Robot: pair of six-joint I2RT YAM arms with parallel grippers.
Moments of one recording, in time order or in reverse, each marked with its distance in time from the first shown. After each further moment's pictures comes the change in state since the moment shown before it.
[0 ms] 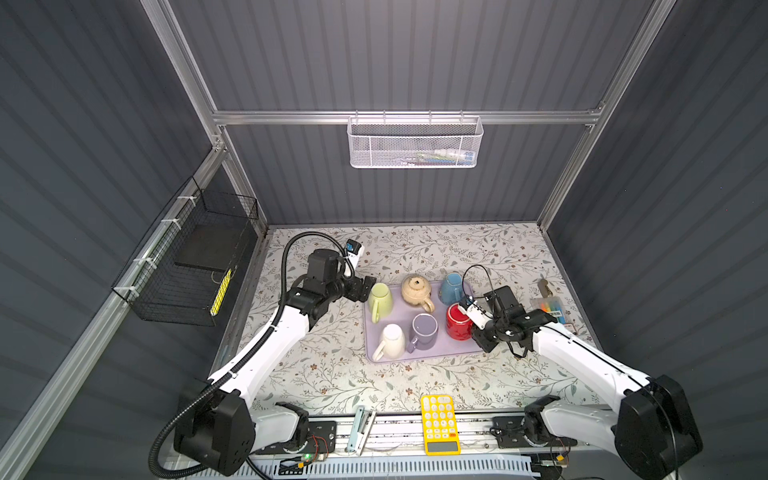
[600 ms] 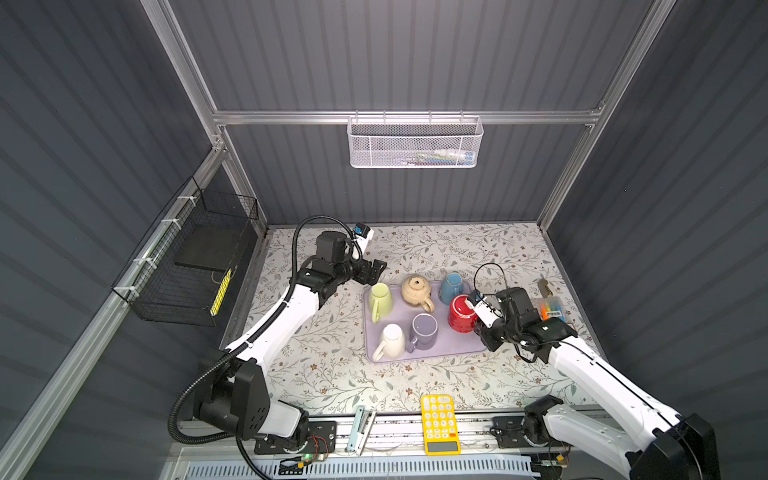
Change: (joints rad) left arm 0.000 0.152 0.151 0.044 0.115 -0.032; right arm 0.000 -0.169 0.005 -0.020 -0.014 0.061
